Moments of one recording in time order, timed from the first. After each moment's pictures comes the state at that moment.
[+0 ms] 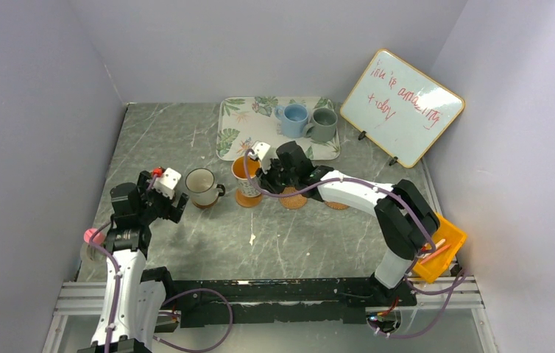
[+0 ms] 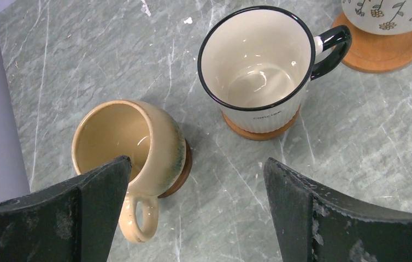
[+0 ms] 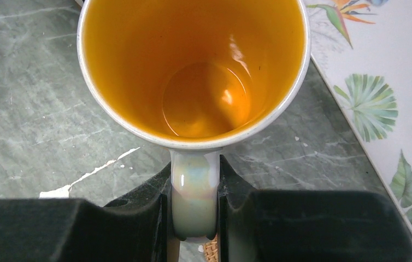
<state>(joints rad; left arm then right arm) 0.19 0.65 0.46 -0.30 0.45 0.53 0.75 1.69 1.08 -0.01 -0.24 -0.22</state>
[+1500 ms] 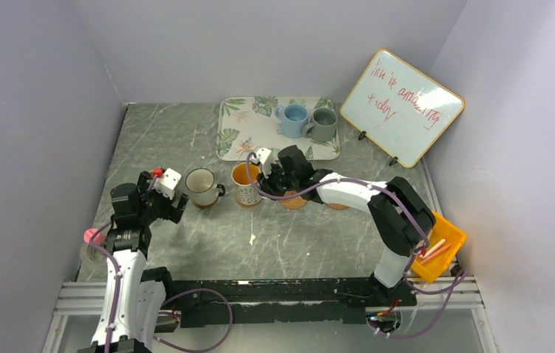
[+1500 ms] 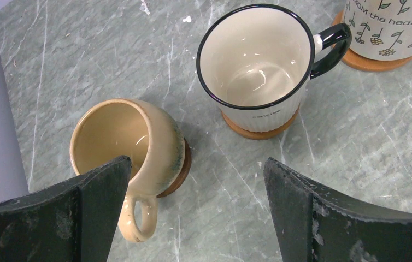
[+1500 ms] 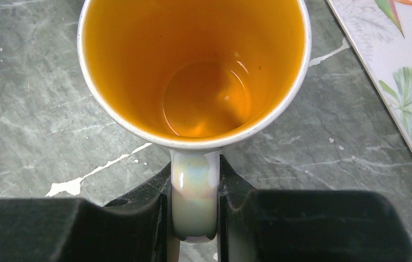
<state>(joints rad) 0.19 0.64 0.46 -0.30 0.45 0.54 0.73 1.74 1.04 0.06 -0.35 -0.19</state>
